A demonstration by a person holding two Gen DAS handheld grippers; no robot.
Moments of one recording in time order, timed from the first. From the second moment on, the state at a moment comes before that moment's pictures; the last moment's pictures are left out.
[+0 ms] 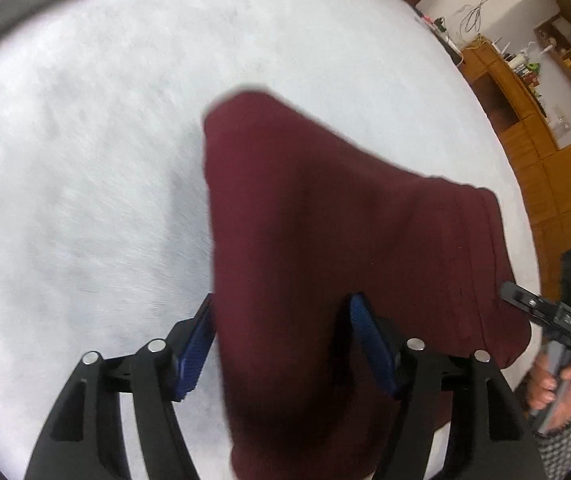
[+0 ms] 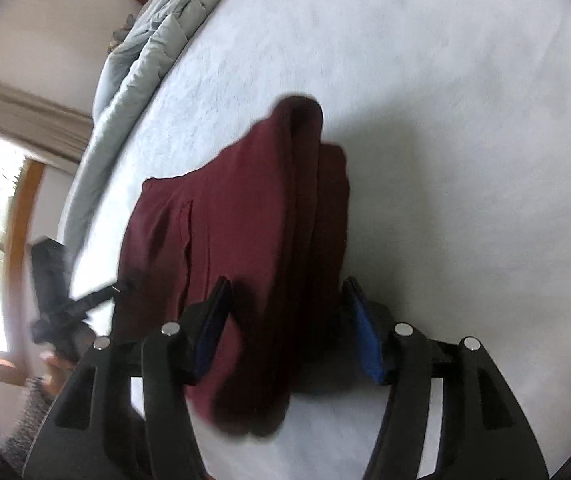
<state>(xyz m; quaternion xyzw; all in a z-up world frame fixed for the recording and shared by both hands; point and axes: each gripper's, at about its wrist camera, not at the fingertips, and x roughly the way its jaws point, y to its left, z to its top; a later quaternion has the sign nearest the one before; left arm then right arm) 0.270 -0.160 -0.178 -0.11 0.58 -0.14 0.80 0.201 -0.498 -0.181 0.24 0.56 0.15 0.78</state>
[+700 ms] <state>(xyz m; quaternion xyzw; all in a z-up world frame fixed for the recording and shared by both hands) 0.199 -0.165 -0.161 -0.08 0.55 -0.12 0.82 0.139 -0.441 -0.161 0.19 0.56 0.10 0.80</state>
